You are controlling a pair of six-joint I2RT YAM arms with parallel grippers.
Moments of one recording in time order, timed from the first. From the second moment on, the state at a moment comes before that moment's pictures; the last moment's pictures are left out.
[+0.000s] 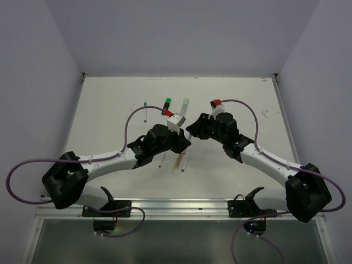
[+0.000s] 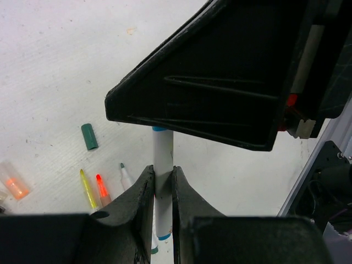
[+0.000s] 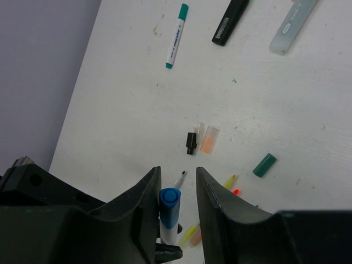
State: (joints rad) left arm -0.88 1.40 0.75 0.27 0.06 -0.42; right arm 0.59 1.26 0.72 0.18 -0.13 0.68
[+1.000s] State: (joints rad) left arm -0.90 1.40 0.71 0.45 -0.03 -0.45; right arm 0.50 1.37 1.00 -0.08 -0.23 0.67
